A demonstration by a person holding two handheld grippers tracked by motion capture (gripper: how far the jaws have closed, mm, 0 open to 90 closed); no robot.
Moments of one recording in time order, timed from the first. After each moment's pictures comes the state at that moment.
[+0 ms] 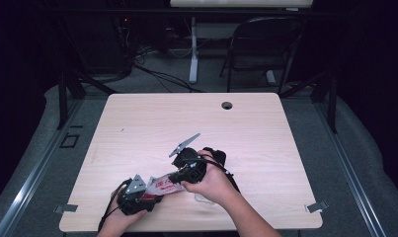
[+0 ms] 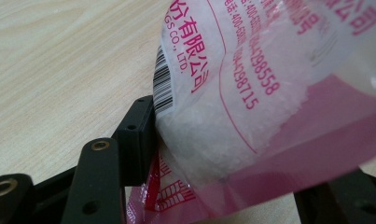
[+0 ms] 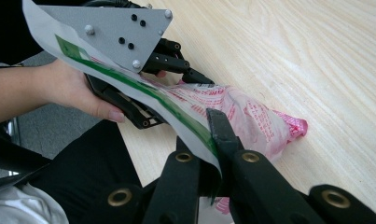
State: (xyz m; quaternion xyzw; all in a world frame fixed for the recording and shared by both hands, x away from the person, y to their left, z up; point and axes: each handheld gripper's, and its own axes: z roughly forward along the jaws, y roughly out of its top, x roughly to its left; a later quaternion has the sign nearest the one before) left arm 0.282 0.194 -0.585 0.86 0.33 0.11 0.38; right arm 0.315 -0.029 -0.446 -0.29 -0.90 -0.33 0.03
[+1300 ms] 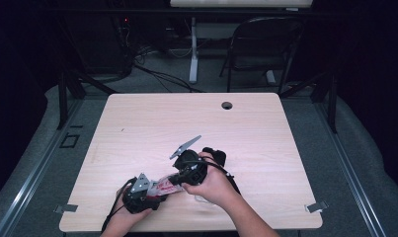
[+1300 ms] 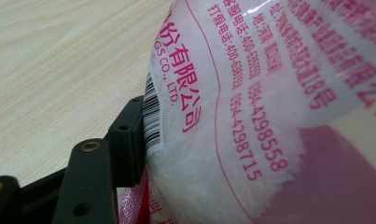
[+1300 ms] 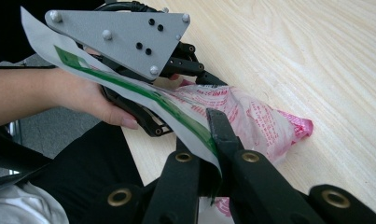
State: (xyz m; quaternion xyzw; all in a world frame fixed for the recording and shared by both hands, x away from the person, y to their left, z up) left arm 0.286 0.181 -0.588 0.85 0.33 0.12 0.39; right arm 0.311 -0.030 -0.450 -0.28 -0.90 -0.34 0.03
